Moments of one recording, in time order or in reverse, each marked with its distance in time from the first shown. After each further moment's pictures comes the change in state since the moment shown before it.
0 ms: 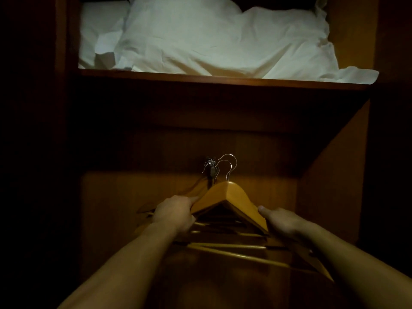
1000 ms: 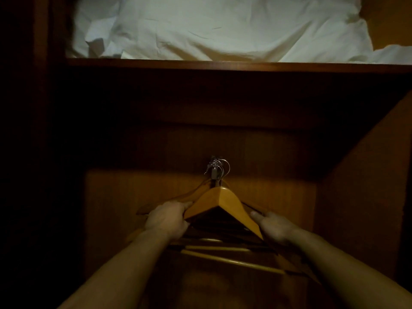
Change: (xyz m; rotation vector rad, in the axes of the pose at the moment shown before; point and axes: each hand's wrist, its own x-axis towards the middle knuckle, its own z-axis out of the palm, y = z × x) left_hand 0.043 -0.023 0.039 0.013 0.023 -0.093; right_hand 0.079 0.003 0.021 -0.027 -0.014 -0.047
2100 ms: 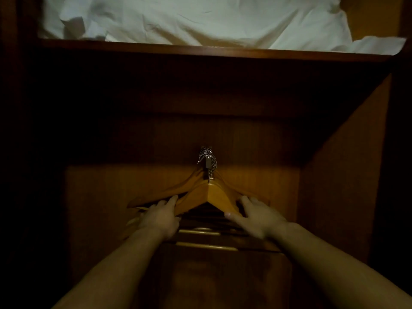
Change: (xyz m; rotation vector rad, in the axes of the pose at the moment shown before) left_hand 0.005 -0.022 0.030 -0.053 -0.118 -0.102; right_hand -0.033 -0.020 0.026 -0.426 0.108 -0.177
